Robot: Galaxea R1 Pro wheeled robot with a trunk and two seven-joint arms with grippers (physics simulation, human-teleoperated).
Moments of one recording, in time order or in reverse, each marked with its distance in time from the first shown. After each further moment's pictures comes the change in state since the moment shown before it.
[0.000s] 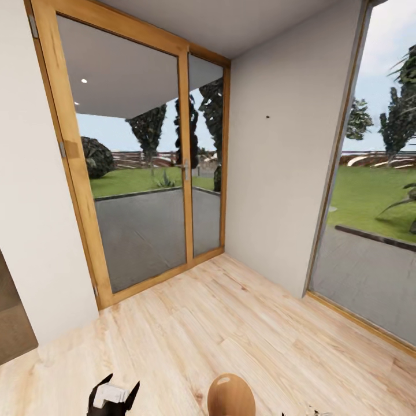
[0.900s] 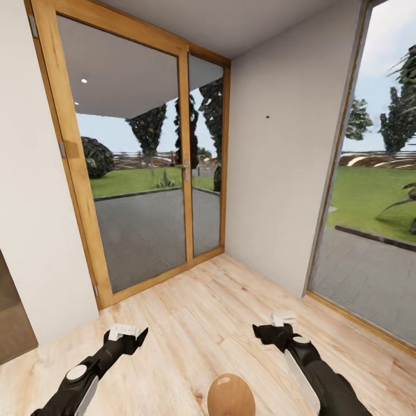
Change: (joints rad) left arm -0.114 -0.004 0.000 -0.367 -0.001 0.501 0.029; right arm -0.302 -0.012 0.132 -0.451 -0.207 0.819 -0.004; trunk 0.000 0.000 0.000
